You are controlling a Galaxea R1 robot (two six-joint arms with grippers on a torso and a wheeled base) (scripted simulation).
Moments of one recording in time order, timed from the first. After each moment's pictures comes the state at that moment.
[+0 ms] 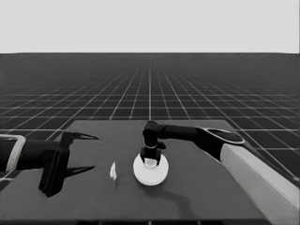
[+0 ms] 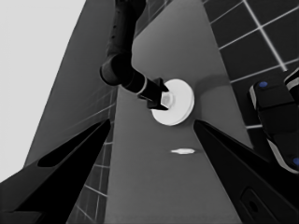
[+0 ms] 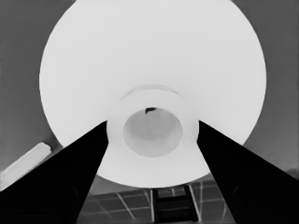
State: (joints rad) left arm -0.34 1.75 -0.42 0.31 0.68 0.35; right arm -0.08 3.07 -1.76 -0.25 -1.51 1.53
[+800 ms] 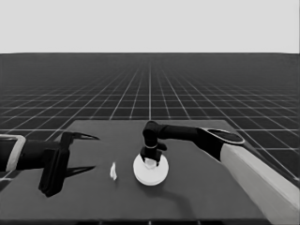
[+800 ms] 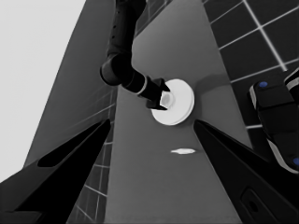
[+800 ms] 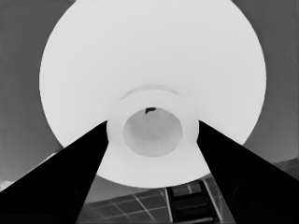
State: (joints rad) left arm -0.34 1.75 -0.42 0.31 0.68 0.35; right arm -0.08 3.07 -1.76 -0.25 -1.51 1.67
